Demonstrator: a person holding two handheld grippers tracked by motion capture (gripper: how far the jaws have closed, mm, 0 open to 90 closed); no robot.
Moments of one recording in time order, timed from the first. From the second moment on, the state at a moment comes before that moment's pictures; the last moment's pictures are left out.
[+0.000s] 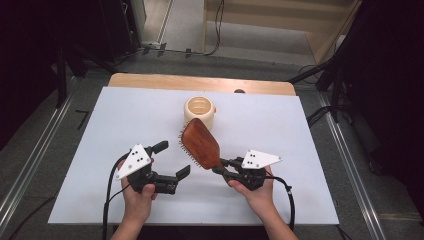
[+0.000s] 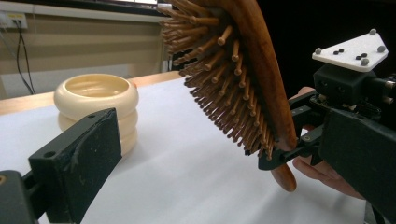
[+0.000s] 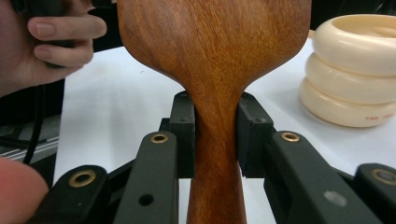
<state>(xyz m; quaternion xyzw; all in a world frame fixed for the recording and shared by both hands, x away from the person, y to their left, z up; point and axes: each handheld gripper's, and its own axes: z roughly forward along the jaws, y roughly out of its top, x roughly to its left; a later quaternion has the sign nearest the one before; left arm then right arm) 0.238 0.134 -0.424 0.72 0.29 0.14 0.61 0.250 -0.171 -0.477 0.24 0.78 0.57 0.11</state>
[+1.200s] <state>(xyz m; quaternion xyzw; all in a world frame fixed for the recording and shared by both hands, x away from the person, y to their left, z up) 0.233 0.117 -0.428 0.69 0.35 0.13 0.62 0.230 -0.128 -0.482 0.20 0.78 0.58 0.10</state>
